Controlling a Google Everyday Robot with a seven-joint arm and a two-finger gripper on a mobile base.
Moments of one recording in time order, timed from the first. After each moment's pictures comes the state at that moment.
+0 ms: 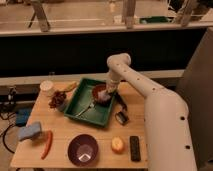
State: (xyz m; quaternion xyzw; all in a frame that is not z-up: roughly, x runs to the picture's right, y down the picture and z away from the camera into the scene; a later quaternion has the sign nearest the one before) arm 0.036 0.003 0.945 -0.28 -0.14 -0.13 0.94
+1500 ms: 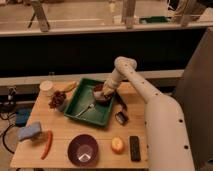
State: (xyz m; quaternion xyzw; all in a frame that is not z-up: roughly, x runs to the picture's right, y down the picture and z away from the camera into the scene) arm 0.012 0.028 0.943 -0.30 -0.28 -0.08 0.91
